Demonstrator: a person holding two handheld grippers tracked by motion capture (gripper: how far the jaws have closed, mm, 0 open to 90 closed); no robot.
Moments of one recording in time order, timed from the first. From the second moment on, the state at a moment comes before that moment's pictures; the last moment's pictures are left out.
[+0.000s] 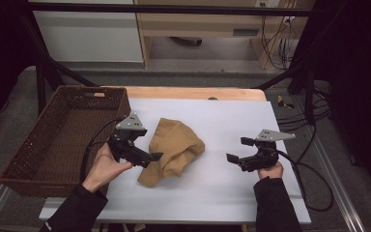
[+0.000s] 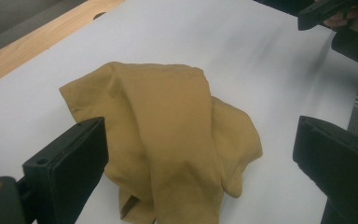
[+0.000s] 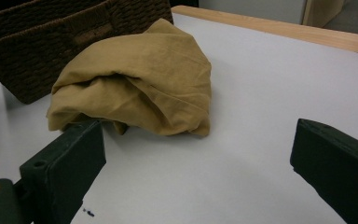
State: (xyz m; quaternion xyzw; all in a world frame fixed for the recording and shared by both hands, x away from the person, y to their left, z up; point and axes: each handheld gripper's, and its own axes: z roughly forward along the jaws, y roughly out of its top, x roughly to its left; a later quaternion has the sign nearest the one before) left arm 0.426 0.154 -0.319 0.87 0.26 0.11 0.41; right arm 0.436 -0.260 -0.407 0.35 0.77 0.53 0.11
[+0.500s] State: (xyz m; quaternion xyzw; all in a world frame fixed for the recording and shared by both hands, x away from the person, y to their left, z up) left arm 0.425 0.189 -0.321 0.85 0.29 0.13 0.42; right arm 0.436 -0.261 -0.407 0.35 0.77 0.53 0.11
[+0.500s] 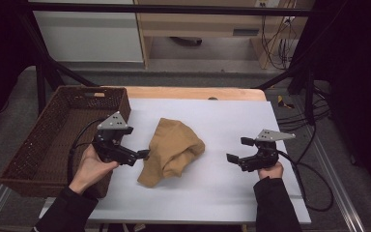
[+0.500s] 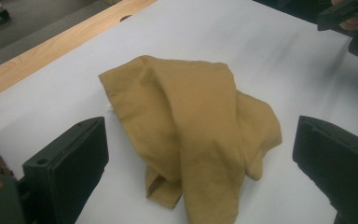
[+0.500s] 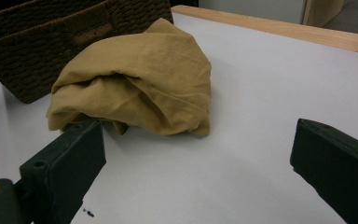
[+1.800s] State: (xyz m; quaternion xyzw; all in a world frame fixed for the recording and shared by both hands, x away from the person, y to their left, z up) left arm 0.431 0.267 -0.362 0.82 0.37 0.15 0.41; right arm 0.436 -0.259 -0.408 0.35 0.77 0.52 0.11
